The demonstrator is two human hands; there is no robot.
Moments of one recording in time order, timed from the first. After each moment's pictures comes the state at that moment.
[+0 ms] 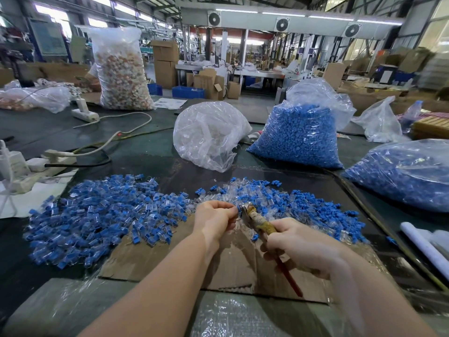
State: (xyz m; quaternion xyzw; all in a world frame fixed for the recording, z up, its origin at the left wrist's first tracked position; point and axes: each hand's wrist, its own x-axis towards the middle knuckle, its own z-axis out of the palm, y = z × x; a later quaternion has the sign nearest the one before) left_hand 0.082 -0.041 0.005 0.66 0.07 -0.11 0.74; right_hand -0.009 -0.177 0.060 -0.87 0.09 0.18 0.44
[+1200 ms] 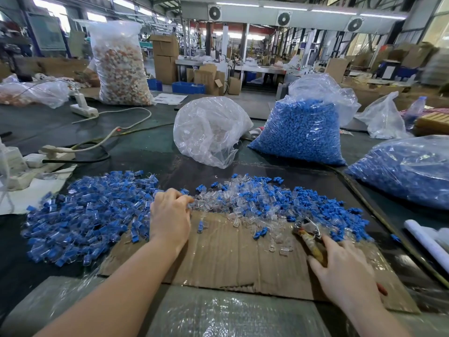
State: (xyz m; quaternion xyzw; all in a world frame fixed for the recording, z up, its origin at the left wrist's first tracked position) left_hand 0.102 0.028 -0.023 0.95 -0.07 0.20 0.22; right_hand -0.036 -0.229 -0.018 -0.96 0.26 -0.07 0.03
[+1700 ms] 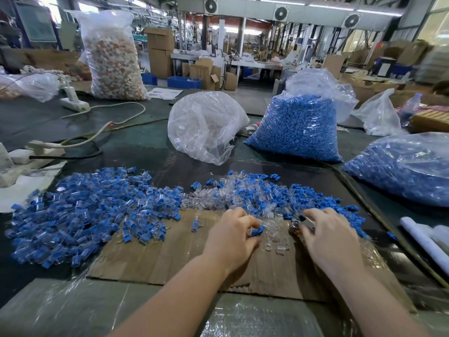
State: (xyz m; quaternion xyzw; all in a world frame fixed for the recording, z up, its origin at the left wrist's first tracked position) left_hand 0.059 -0.059 -0.029 0.89 -0.31 0.07 0.33; right_hand -0.004 -0.227 0.004 -0.96 0.20 -0.17 0.06
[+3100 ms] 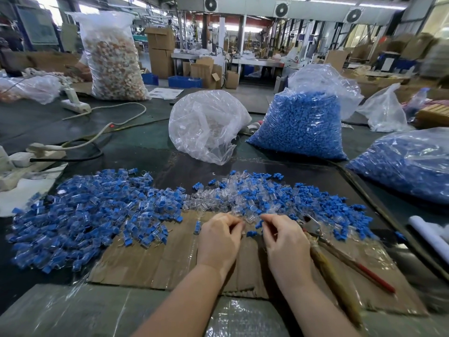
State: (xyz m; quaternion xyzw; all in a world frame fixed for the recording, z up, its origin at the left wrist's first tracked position) left_hand 0.060 -0.050 -0.034 0.86 -0.13 0.13 0.48; right_hand 0.011 -0.161 -0.024 -0.91 0.09 -0.29 0.29
